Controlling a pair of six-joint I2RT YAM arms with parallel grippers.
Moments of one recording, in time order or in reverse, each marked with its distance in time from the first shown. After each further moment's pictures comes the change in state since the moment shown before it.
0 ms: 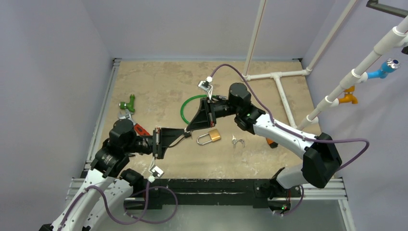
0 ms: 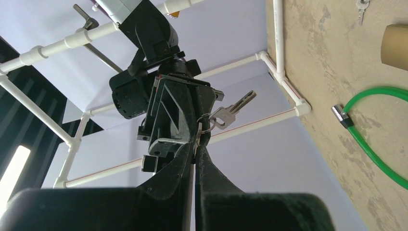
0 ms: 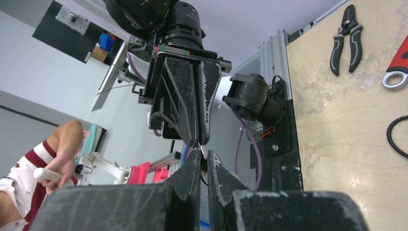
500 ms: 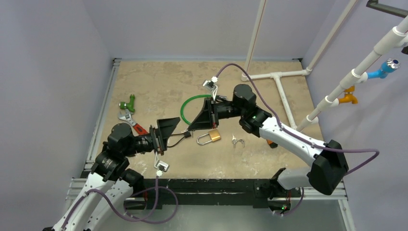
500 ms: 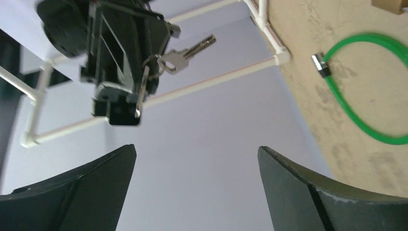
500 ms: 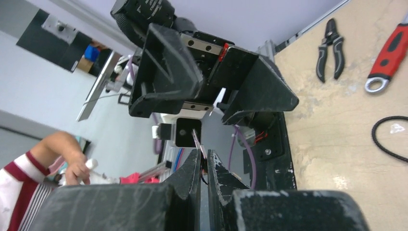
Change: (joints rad) left arm -0.001 -0.057 -0.064 0.084 -0.225 -0.059; right arm 0.000 -0.069 -0.014 -0.060 0.069 -0.033
